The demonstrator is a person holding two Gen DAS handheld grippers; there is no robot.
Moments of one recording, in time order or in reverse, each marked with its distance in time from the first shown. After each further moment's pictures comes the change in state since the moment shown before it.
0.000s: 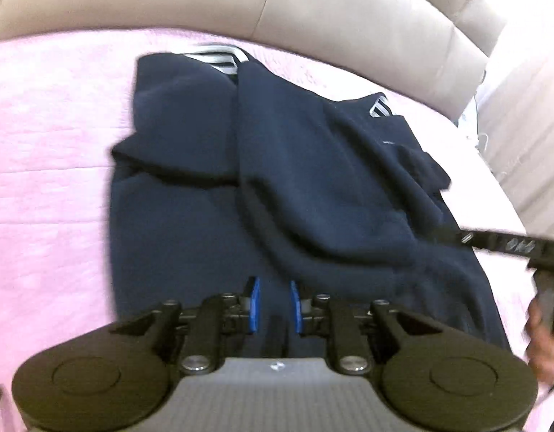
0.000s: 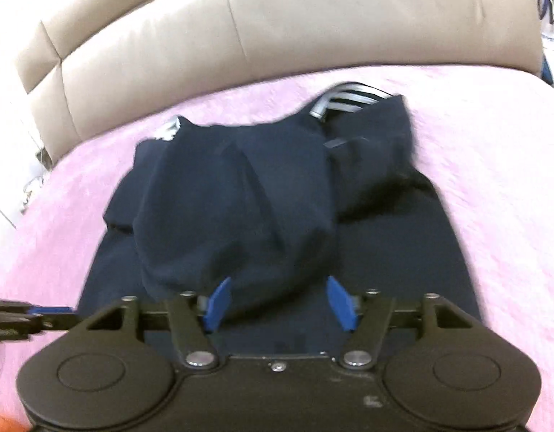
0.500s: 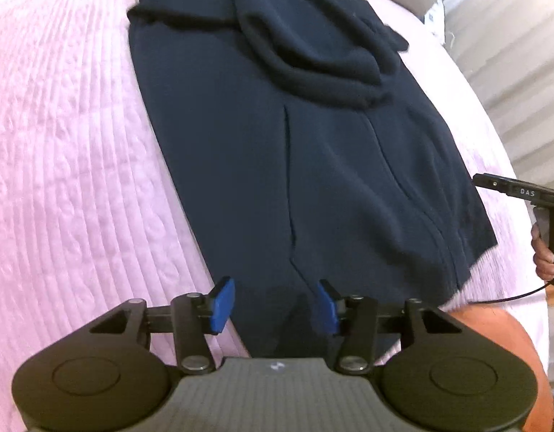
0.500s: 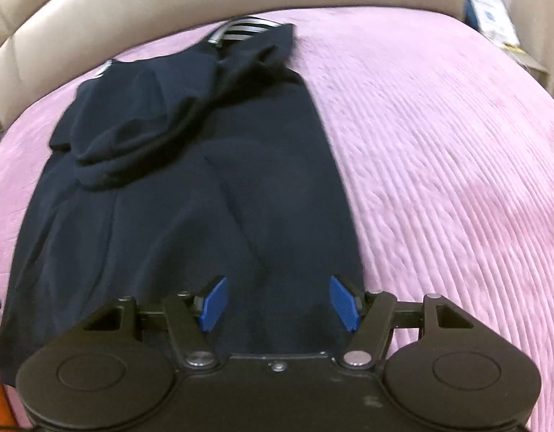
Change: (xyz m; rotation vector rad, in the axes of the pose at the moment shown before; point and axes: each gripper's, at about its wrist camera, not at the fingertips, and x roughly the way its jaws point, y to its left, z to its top) left arm -0.056 0.057 -0.089 0.076 0.365 -0.145; right arm -0.064 -0.069 -0.106 0.080 0.123 -0.192
